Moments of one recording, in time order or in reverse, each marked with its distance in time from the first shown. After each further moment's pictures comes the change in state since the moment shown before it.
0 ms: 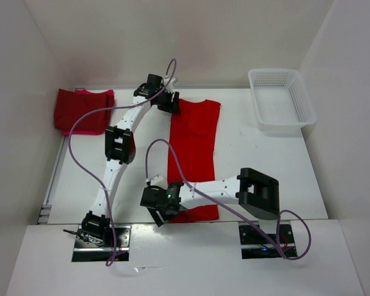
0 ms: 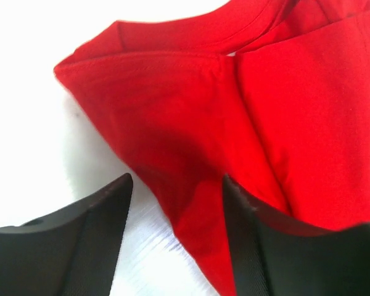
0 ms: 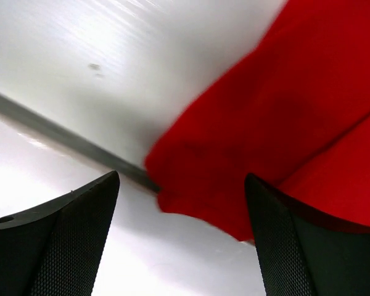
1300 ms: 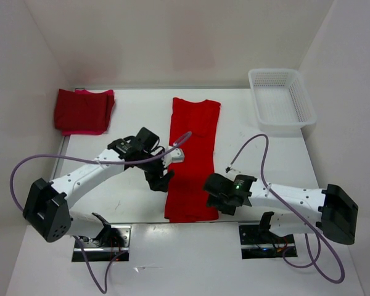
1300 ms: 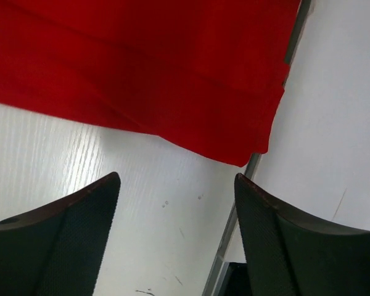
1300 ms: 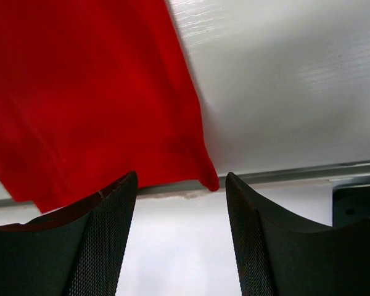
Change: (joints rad) left arm -0.340 -1.431 -1.672 -0.079 0.062 0.398; right arm -0.294 -0.726 -0.580 -0.160 -0.006 0.648
